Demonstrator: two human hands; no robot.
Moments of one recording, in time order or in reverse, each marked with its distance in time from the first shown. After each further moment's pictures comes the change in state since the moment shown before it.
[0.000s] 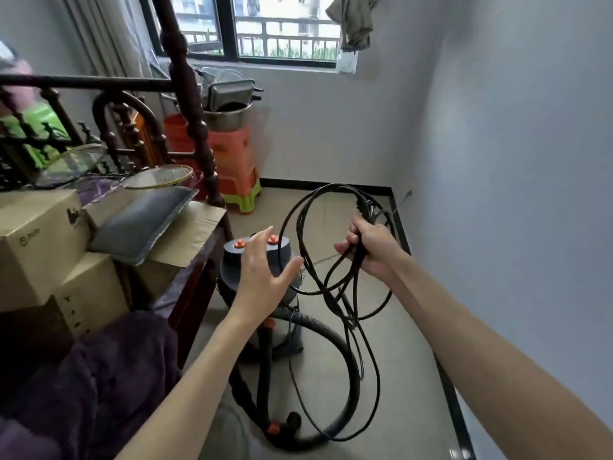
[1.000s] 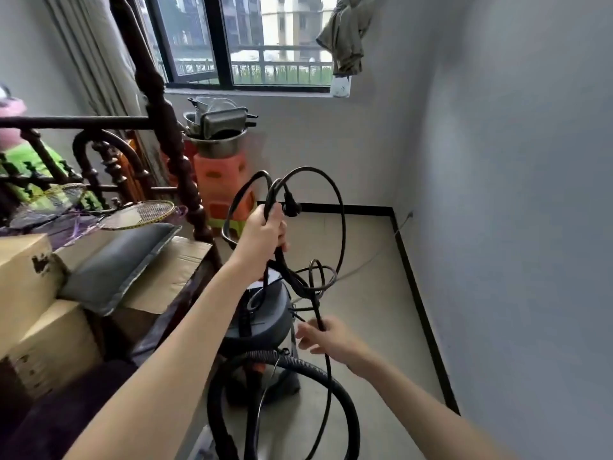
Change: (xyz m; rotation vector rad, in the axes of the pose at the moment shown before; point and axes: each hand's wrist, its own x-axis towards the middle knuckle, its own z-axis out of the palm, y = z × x) left_hand 0.163 0.060 0.040 -0.563 -0.063 -0.198; right_hand 0.037 0.042 -0.040 -0.825 -0.363 0.041
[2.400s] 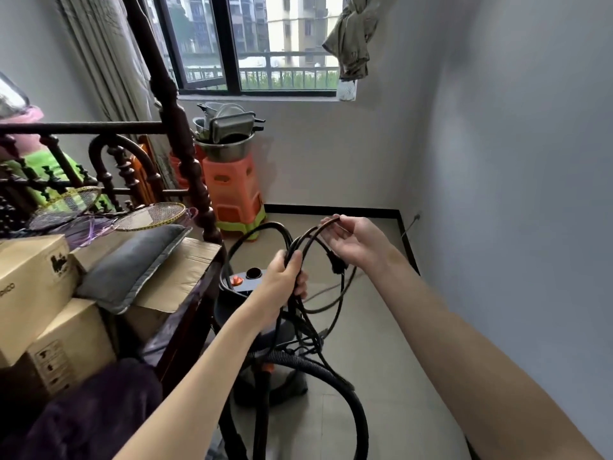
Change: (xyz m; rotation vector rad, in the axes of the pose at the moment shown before) left_hand -0.054 -0.037 -0.001 -0.053 -0.127 -0.206; right_hand 0.039 -0.118 -0.064 1.357 0.224 -0.051
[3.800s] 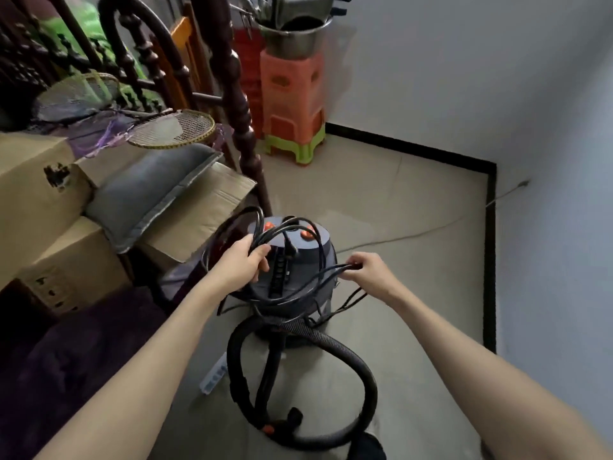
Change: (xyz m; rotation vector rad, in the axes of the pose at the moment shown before) left_hand 0.135 -0.104 -0.141 0.625 0.254 -0.273; right_hand 0.225 0.082 -0.109 -1.703 -0.261 -0.028
